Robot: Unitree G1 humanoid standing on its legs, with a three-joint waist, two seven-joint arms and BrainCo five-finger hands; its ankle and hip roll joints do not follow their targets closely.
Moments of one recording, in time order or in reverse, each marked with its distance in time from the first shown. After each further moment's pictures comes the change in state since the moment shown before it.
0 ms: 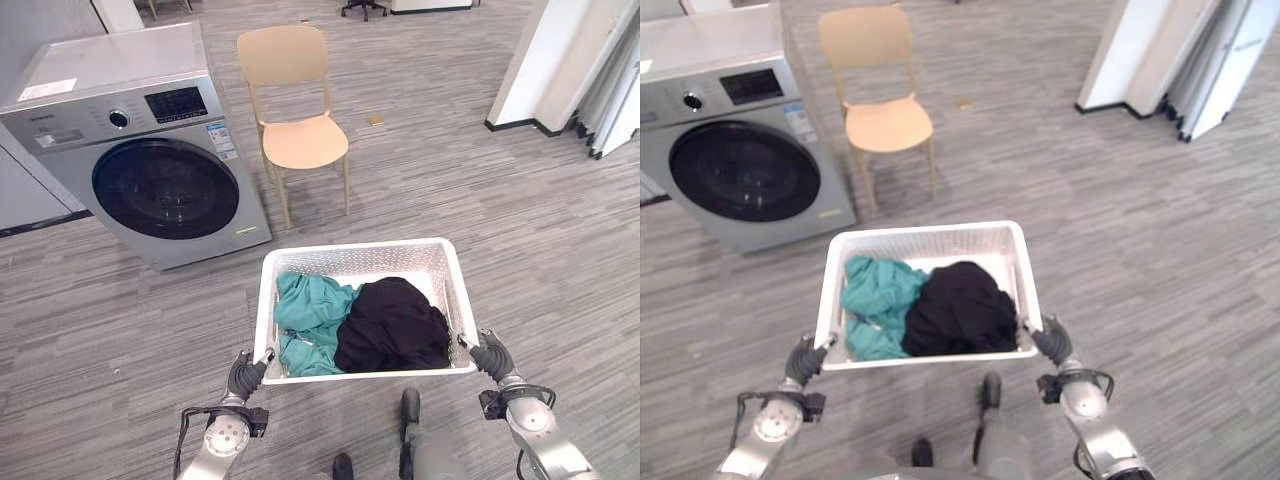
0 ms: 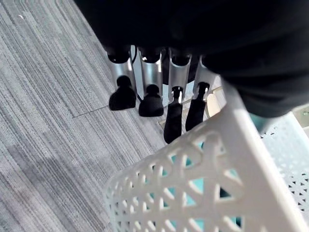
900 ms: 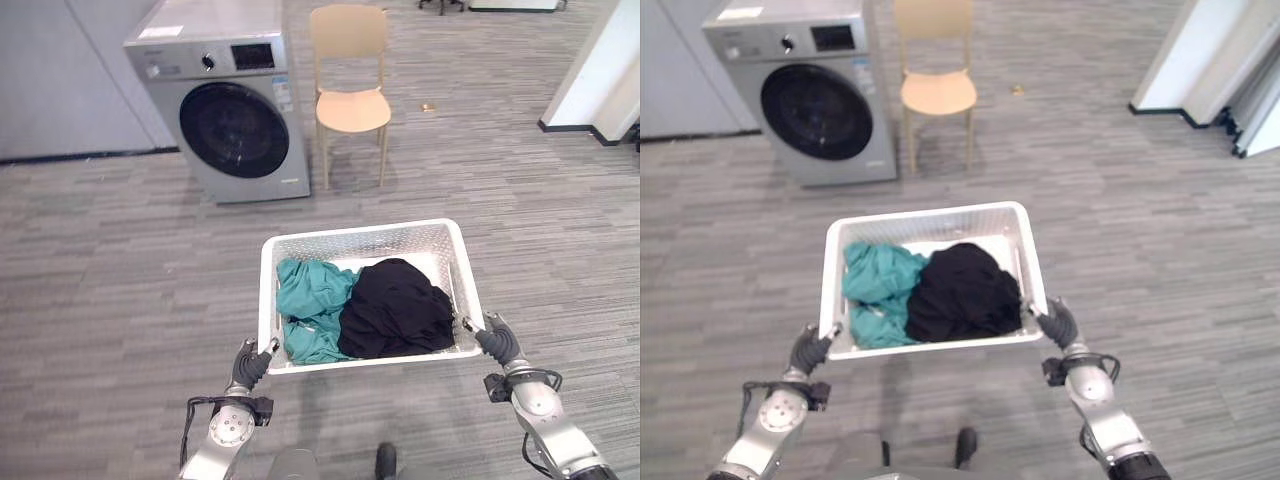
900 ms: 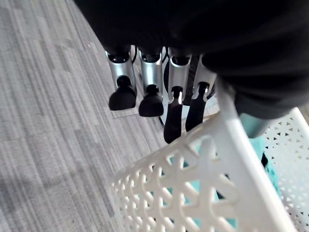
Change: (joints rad) left arm -0.037 -0.007 -0.015 -0.037 -0.002 -0.001 0.006; right arm -0.046 -0.046 -0.025 -0.025 0.011 -0.011 -0.005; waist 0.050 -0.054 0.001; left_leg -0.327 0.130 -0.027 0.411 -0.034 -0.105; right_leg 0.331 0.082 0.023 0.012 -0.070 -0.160
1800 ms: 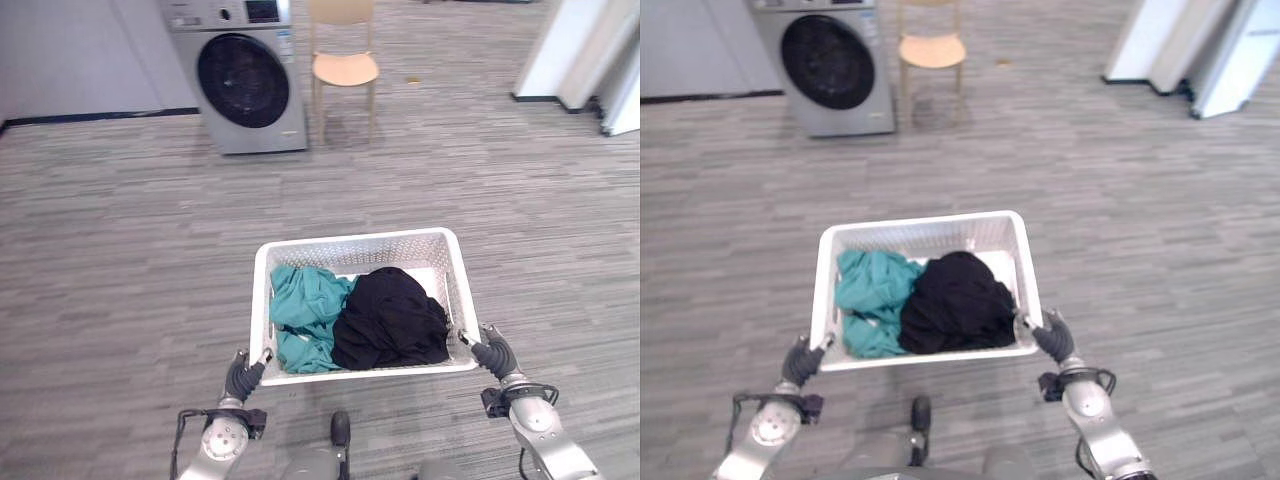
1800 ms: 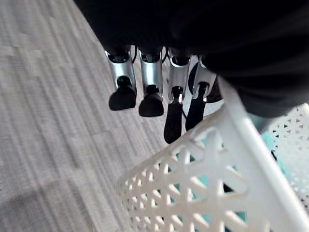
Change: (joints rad) left arm 0.018 0.058 0.025 -0.031 0.033 0.012 -0.001; right arm 0.074 0.057 -0.006 -0.049 -0.009 -0.015 0.000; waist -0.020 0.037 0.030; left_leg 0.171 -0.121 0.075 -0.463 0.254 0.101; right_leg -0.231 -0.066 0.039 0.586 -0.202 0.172
